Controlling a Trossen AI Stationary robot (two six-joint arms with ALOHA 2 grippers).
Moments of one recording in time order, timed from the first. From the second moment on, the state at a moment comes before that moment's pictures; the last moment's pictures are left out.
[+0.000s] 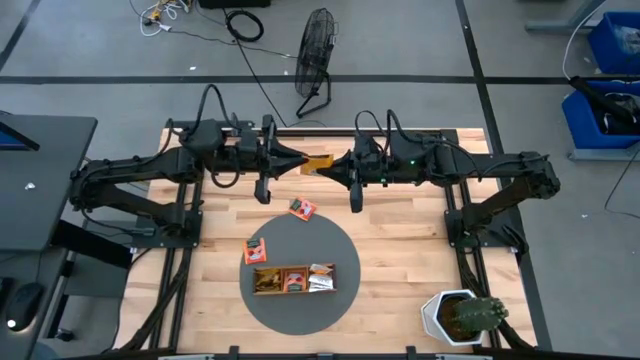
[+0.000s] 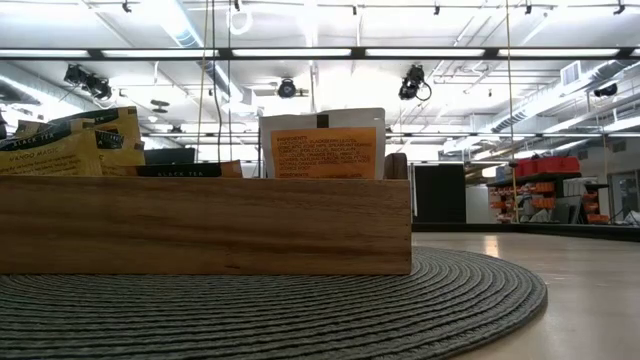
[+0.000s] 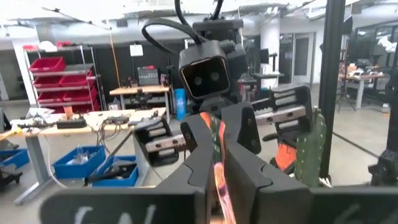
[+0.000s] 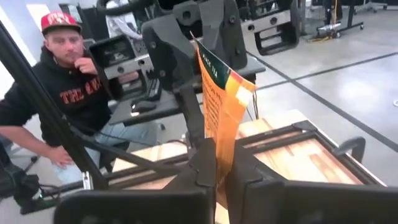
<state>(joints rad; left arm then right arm) 0.12 1.19 1.20 0.16 0.13 0.04 0.03 1.42 1.49 -0.21 0.09 0.24</state>
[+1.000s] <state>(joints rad) 0.12 1.18 1.20 -0.30 0.05 0.04 0.02 1.55 1.49 -0.40 0.09 0.20</state>
